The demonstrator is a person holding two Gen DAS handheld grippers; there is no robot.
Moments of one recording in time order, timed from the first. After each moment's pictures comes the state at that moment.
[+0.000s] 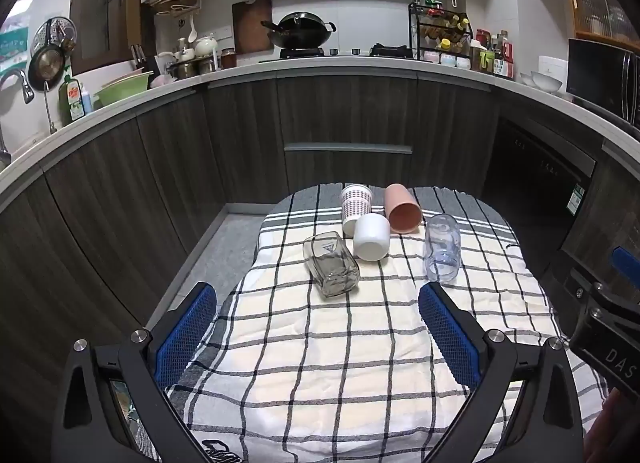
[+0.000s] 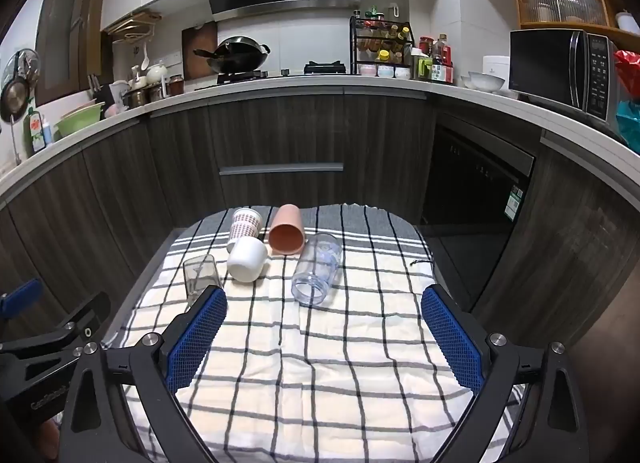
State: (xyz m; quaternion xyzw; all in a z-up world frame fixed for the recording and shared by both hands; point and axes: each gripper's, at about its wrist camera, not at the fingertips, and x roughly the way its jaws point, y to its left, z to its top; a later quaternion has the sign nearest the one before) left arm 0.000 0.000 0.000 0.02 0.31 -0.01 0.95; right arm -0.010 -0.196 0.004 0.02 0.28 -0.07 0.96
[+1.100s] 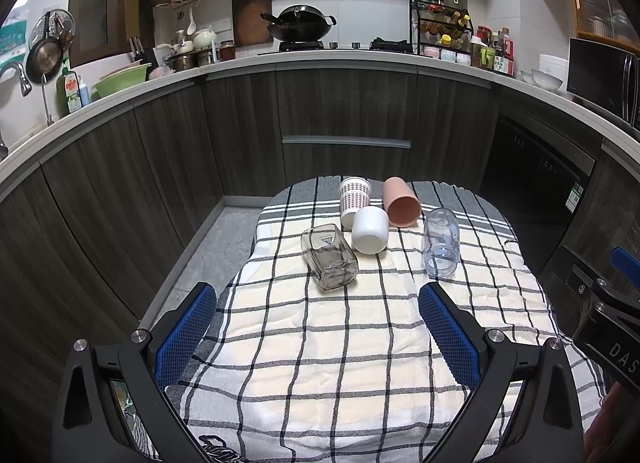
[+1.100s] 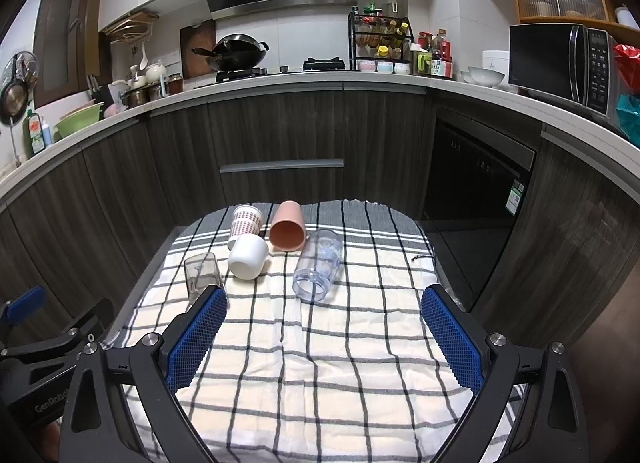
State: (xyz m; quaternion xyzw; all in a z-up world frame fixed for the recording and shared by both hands) left arm 0.002 0.003 -0.008 0.02 0.32 -0.01 0.95; right arm -0.009 -0.196 0.001 0.02 0.28 -0.07 0.96
